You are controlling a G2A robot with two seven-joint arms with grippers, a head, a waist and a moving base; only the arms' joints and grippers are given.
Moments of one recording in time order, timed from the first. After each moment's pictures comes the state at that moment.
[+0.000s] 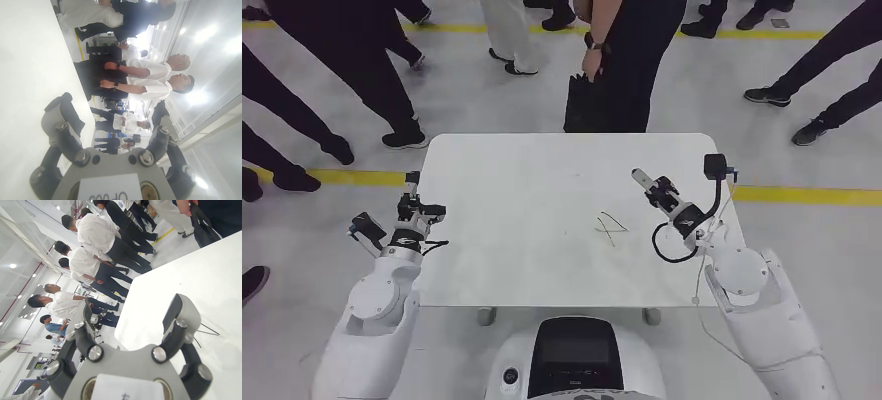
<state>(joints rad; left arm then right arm) 1.73 -1.15 -1.60 -1.80 -0.42 0.00 0.00 -1.54 -1.15 1.38 -1.89 -0.21 0.01 0.38</state>
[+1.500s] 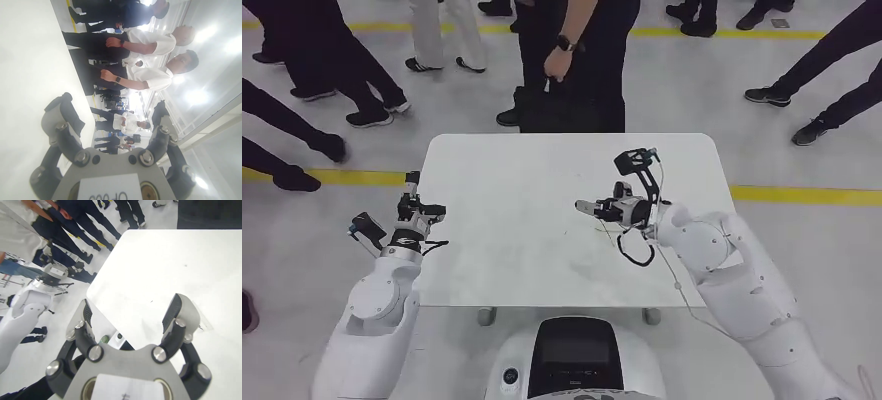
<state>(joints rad) 1.73 -1.15 -1.60 -1.80 -0.42 0.00 0.00 -1.26 -1.14 1.13 -1.88 -0.61 0.08 0.86</state>
